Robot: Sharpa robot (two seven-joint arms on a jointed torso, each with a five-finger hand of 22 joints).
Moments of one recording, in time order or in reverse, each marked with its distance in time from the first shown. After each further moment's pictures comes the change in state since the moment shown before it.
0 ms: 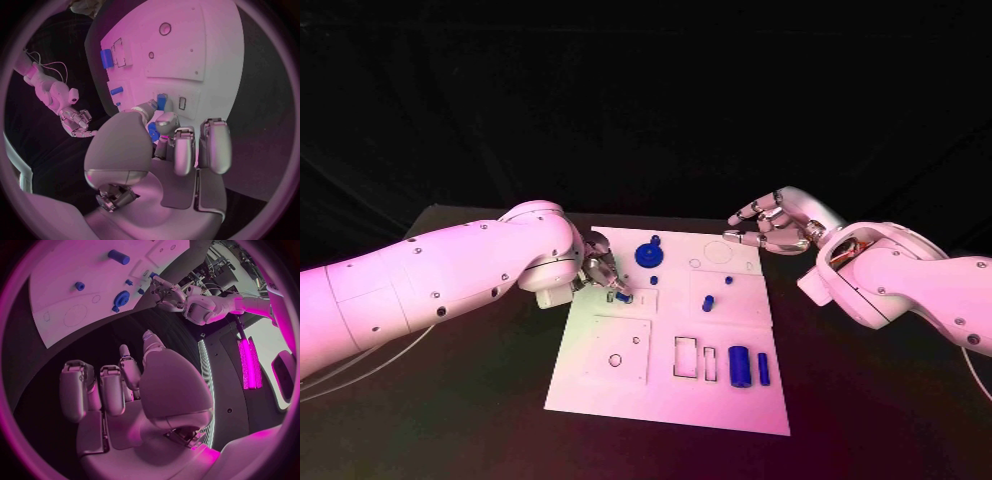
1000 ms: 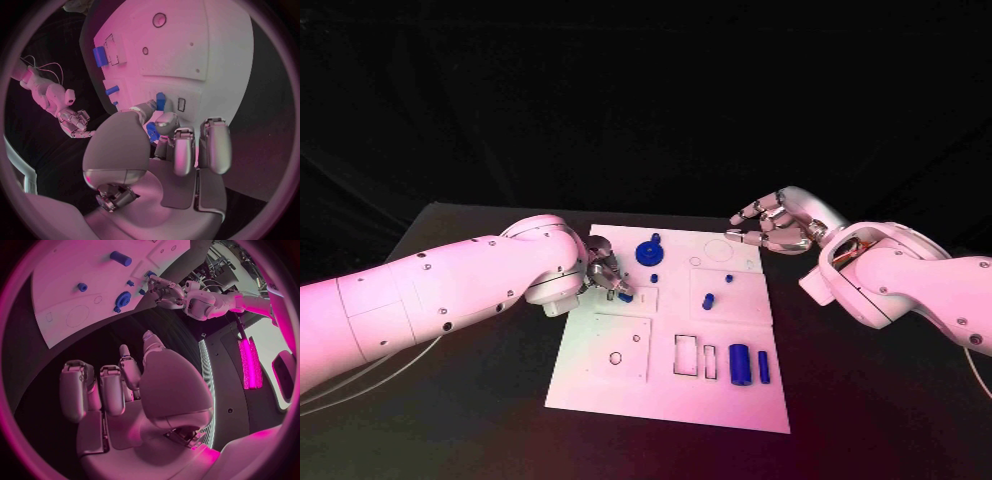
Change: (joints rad) left arm -0.044 0.002 0.002 0.008 -0.069 -0.090 0.022; left_hand -0.032 -0.024 0.048 -0.029 -0.006 0.000 0.000 0.009 0.064 0.007 0.000 0.004 0.006 0.004 -0.004 0.000 0.000 0.000 0.000 0.000 0.000 0.000; right arm -0.003 0.000 -0.001 -0.003 0.001 0.001 0.000; right_hand -0.004 0.004 0.000 0.000 0.000 0.000 0.000 0.000 0.001 0.000 0.000 0.000 0.000 0.000 0.000 0.000 0.000 0.000 0.000 0.000 0.000 0.000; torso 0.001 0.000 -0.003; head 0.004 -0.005
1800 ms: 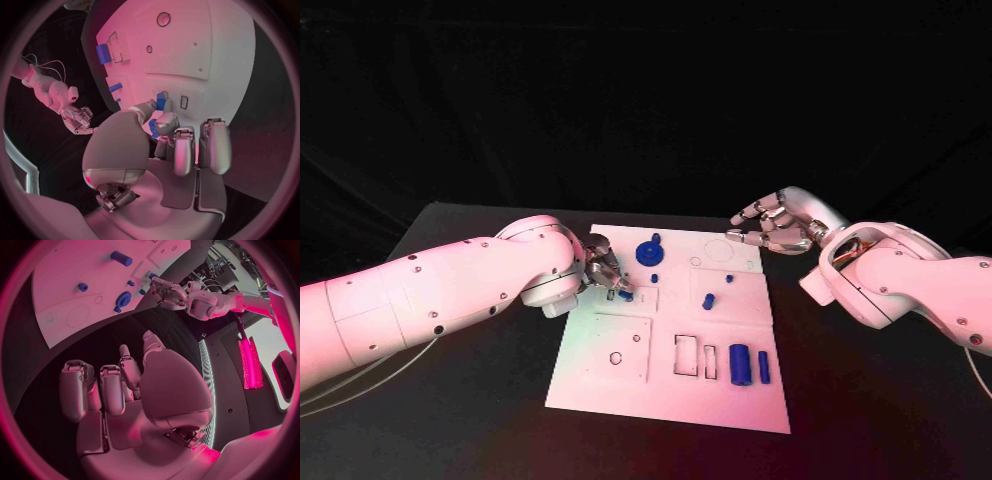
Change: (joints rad) left arm -0.003 -0.025 0.009 0.037 0.001 -0.043 0.008; left_hand -0.020 -0.004 0.020 -0.015 0.003 0.000 0.000 0.007 0.001 0.007 -0.007 0.007 0.006 0.000 0.000 0.000 0.000 0.000 0.004 -0.004 0.000 0.000; right arm -0.001 -0.001 0.000 -0.002 0.001 0.001 0.001; right_hand 0.000 0.000 -0.003 -0.003 0.004 0.000 0.000 0.000 0.000 0.000 0.000 0.000 0.000 0.000 0.000 -0.004 0.000 0.000 0.000 0.000 -0.004 0.000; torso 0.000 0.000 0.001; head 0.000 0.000
